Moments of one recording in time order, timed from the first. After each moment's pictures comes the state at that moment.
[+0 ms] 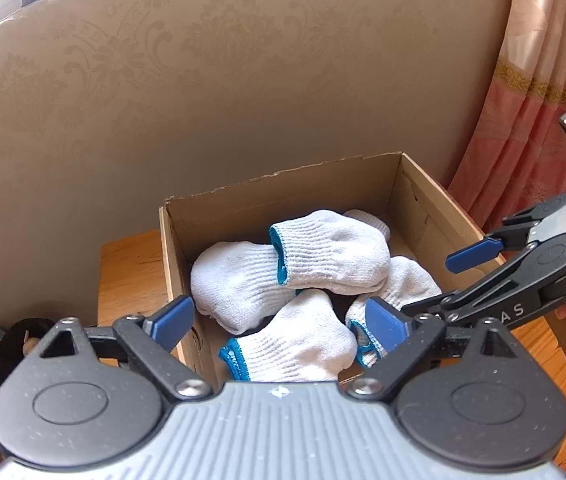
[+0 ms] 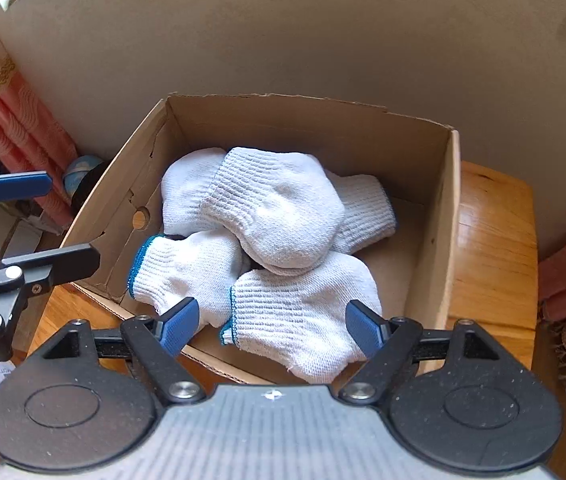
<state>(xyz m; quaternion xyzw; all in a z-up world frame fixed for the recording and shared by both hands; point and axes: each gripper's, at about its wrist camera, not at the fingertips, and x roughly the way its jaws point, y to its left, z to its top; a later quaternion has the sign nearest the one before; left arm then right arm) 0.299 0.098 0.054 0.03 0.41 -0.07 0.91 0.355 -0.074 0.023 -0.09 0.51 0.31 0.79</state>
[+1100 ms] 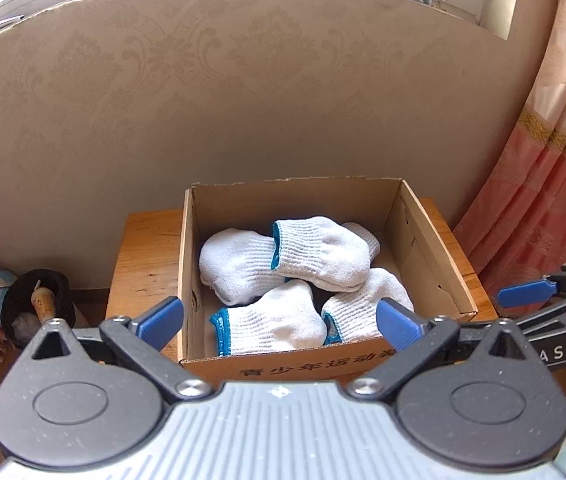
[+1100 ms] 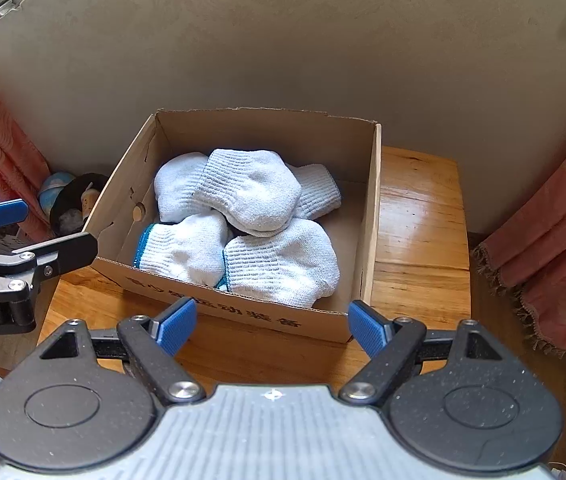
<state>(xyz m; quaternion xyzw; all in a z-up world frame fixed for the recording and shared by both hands) 0.248 0.083 0.083 -0.02 0.42 0.00 0.91 0.295 -0.109 0.076 -0.08 0.50 0.25 0.82</state>
